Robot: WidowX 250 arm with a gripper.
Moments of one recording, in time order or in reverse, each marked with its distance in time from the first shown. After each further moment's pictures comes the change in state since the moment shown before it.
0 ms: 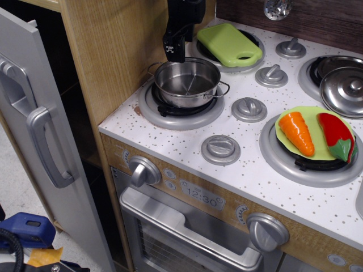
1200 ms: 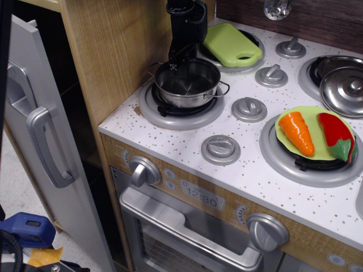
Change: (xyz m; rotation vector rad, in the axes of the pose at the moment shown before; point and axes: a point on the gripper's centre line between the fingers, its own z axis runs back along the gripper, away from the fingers) arm 0.004 -0.004 -0.032 -0.062 -0.035 -0.011
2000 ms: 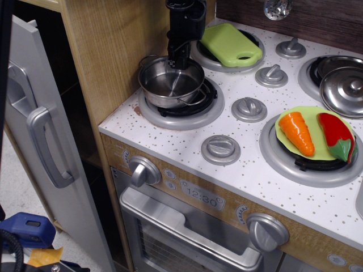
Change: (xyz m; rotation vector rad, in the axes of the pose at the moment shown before) arm 0.000 -0.002 0.007 -0.026 0.062 0.071
